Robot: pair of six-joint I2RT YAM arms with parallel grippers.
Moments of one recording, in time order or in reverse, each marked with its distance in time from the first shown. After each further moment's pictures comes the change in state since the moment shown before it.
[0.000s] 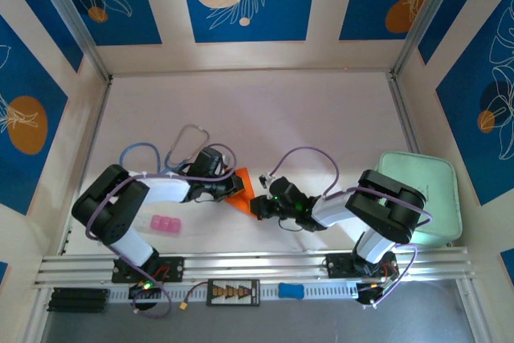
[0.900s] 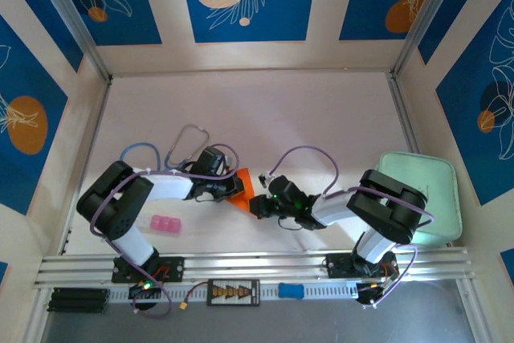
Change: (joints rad) left arm -0.001 0.039 0.033 -0.062 0.001 0.053; right arm -0.013 -0.016 0.026 -0.064 -0.029 0.021
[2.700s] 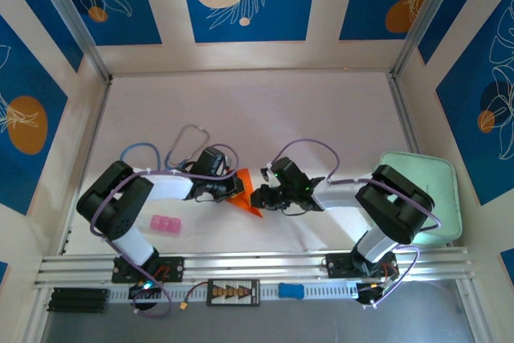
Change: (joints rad) left arm -0.001 0.000 0.000 -0.001 0.003 0.000; right arm -0.150 -0.020 0.132 -0.299 -0.324 0.093
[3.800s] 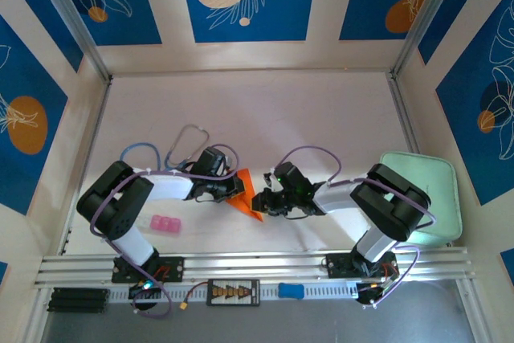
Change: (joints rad) left arm -0.003 0.000 0.000 0.002 0.000 0.000; right arm -0.003 0.018 -0.063 0.089 -0.048 0.094
